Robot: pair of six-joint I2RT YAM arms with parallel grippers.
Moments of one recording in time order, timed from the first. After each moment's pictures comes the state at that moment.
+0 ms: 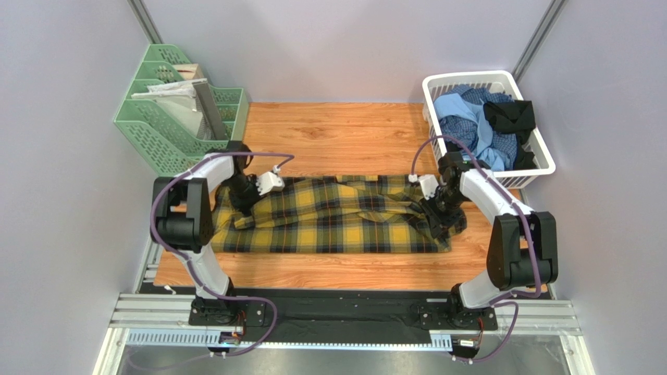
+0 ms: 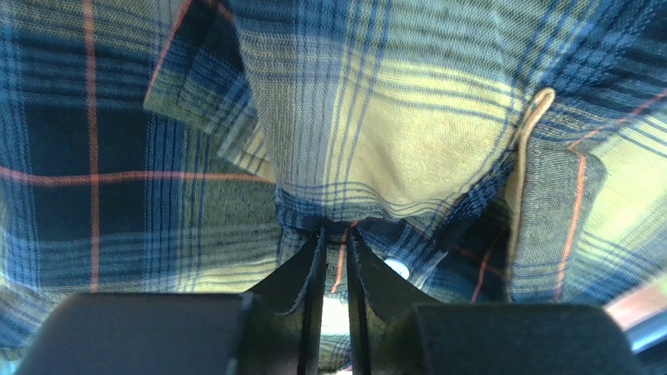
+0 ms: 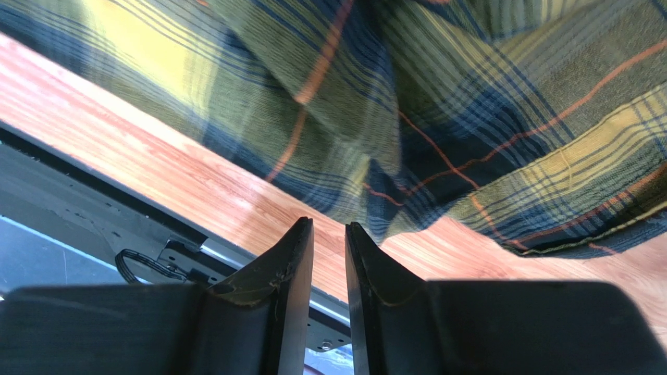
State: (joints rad) left arm -0.05 1.81 1.17 -0.90 0.18 1.12; right arm 0.08 1.52 1.03 -1.08 -0.23 -0.50
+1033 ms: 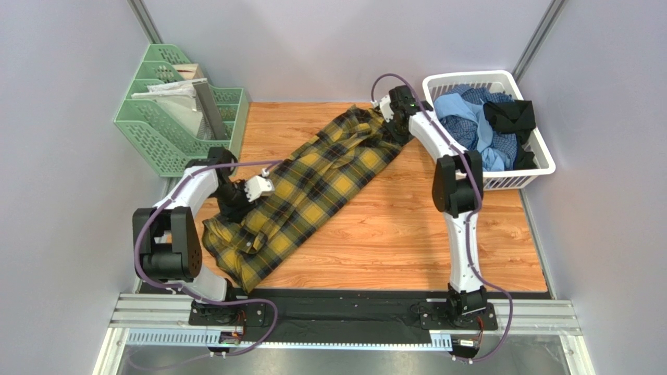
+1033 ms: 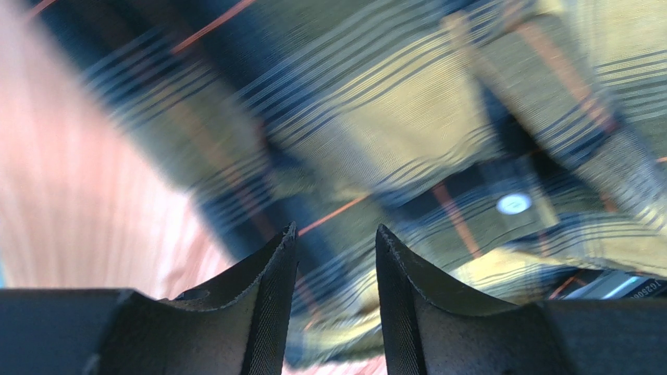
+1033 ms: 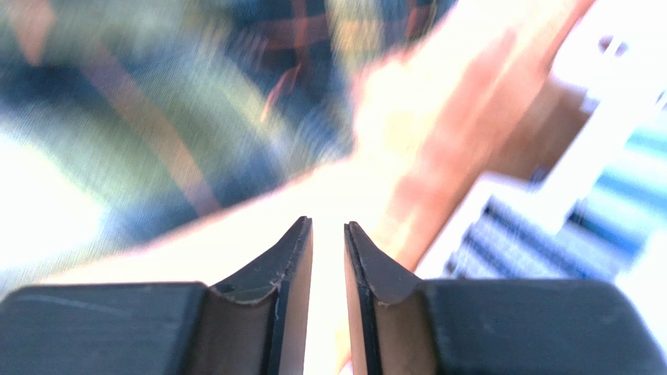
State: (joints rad) left arm 0.04 1.55 1.03 -0.94 0.25 1.16; right arm 0.25 2.37 2.15 -0.81 0.17 -0.44
